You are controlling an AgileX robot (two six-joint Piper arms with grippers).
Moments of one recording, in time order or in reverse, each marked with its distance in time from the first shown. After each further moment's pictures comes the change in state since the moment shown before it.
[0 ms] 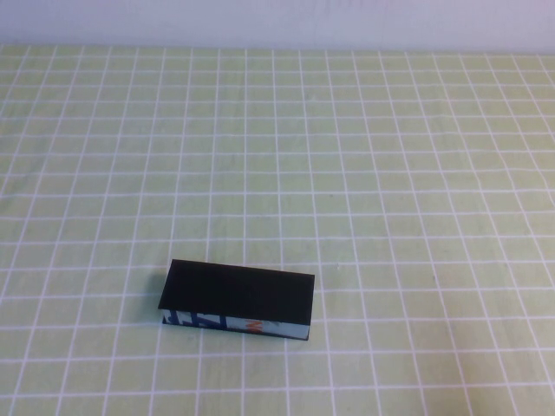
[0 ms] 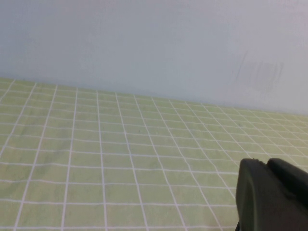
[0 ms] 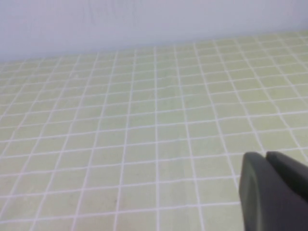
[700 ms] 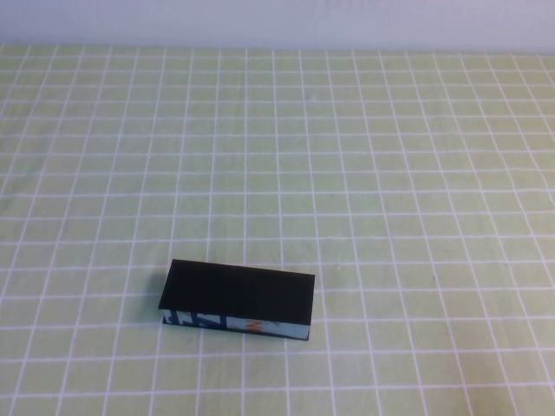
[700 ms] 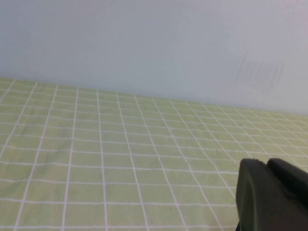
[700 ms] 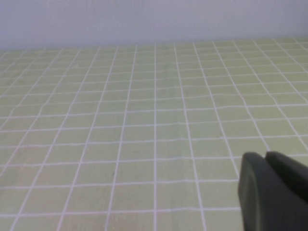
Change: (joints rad) right arm -0.042 -0.299 0.162 0.002 0.081 -0.065; left arm 0.000 0.000 0.000 0.000 0.000 0.000
